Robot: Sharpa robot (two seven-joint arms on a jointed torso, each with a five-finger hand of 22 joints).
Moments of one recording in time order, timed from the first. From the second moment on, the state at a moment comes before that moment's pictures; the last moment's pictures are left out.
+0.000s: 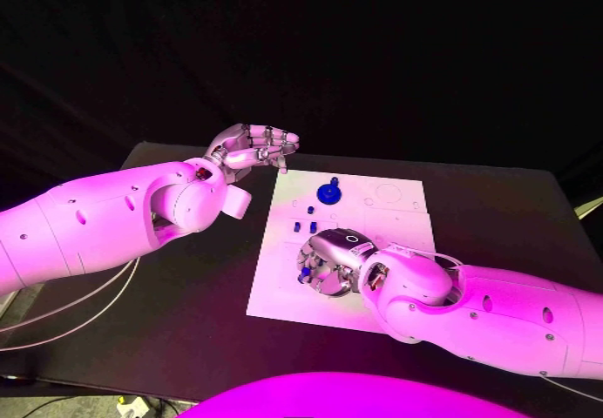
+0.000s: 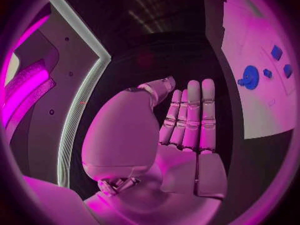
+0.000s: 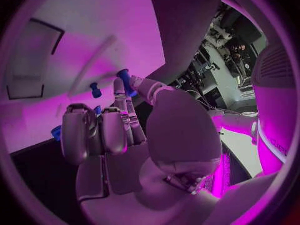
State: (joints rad) left arm 1.21 -0.84 -0.02 1.46 -0.13 -0.19 0.35; left_hand 1.43 -0.21 0.58 0.05 0.09 0.86 0.21 0.29 0.29 0.81 0.16 0.48 0.14 0.93 0.08 1.01 0.42 0.18 0.87 0.18 0.81 0.87; right arm 1.08 -0.63 -0.17 1.73 -1.62 -0.32 -0.34; right_hand 1.30 -0.21 0.62 0.05 0.09 0.97 0.15 0.21 0.45 1.26 0.07 0.09 0.10 1.47 -0.01 1.39 1.05 0.05 1.47 0.09 1.36 1.31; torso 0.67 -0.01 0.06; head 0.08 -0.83
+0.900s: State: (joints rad) left arm 1.21 -0.84 -0.02 1.46 -0.13 -0.19 0.35; left_hand 1.43 -0.21 0.58 0.05 0.09 0.86 0.21 0.29 0.29 0.81 0.16 0.49 0.14 0.93 0.08 1.01 0.42 0.18 0.87 0.18 0.81 0.87; right arm 1.08 -0.68 -0.17 1.76 -1.63 -0.36 -0.35; right_hand 1.27 -0.26 0.53 0.08 0.07 0.84 0.12 0.12 0.42 1.26 0.05 0.13 0.14 1.47 -0.02 1.39 1.05 0.05 1.47 0.08 1.36 1.31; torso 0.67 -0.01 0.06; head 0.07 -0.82
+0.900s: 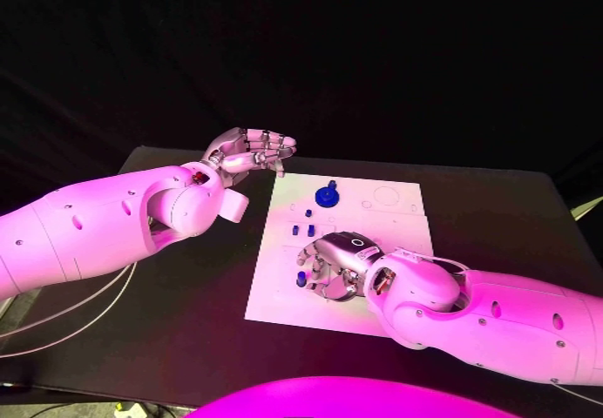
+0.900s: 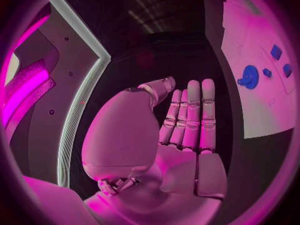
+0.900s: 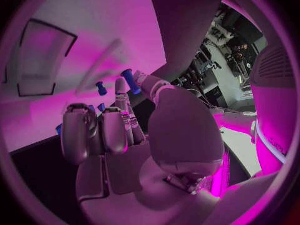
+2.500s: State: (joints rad) left arm 1.20 -0.84 -0.02 1.46 -0.12 -0.18 0.35; left_hand 1.43 -0.21 0.58 0.05 0.09 0.86 0.21 0.29 0.29 0.81 0.16 0.49 0.14 0.93 0.08 1.01 0.42 0.18 0.87 0.18 0.81 0.87; right arm 1.13 -1.17 -0.18 1.90 -1.22 -0.38 -0.41; right_hand 1.23 -0.18 0.10 0.29 0.18 0.92 0.11 0.36 0.55 1.46 0.03 1.50 1.31 1.46 -0.04 1.54 1.31 0.01 1.47 0.07 1.57 1.31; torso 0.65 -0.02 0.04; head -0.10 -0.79
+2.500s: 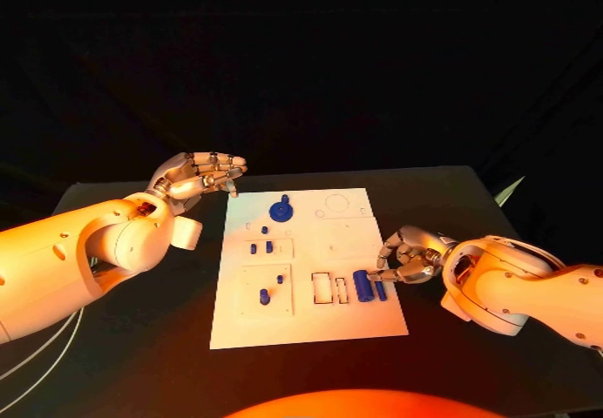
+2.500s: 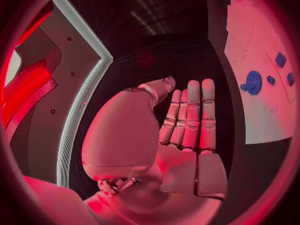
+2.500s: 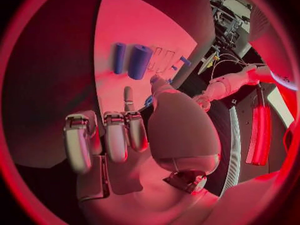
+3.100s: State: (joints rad) left arm 1.20 -0.84 -0.02 1.46 -0.12 -0.18 0.35; left_hand 1.43 -0.20 0.58 0.05 0.09 0.86 0.21 0.29 0.29 0.80 0.15 0.49 0.14 0.93 0.08 1.01 0.42 0.18 0.87 0.18 0.81 0.87; right arm 1.09 -1.12 -0.18 1.88 -1.29 -0.38 -0.47; right_hand 1.23 -0.18 0.08 0.29 0.18 0.93 0.11 0.36 0.55 1.46 0.03 1.50 1.31 1.46 -0.04 1.54 1.31 0.01 1.47 0.07 1.57 1.31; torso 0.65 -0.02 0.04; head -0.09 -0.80
